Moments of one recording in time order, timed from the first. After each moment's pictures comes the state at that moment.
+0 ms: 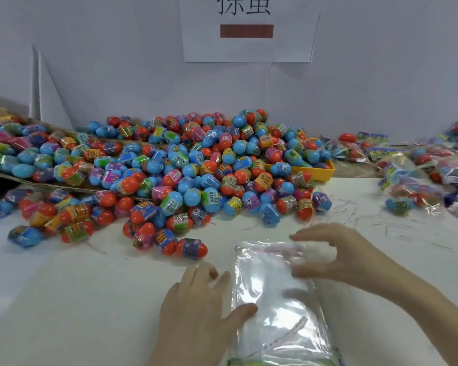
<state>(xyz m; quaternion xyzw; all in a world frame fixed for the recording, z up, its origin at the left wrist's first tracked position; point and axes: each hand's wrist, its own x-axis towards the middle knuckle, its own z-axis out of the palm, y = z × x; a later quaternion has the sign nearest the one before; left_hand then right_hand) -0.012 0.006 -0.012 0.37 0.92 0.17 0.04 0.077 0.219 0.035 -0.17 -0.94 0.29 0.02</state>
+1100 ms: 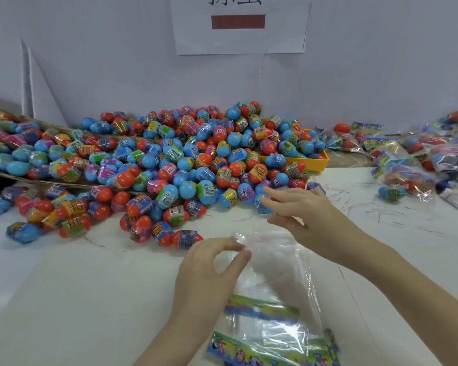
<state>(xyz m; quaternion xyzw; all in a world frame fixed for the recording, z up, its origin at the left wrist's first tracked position) -0.010 0.025 0.004 0.27 0.81 0.51 0.10 0.047 0.197 0.050 -0.06 -0.98 0.13 0.10</state>
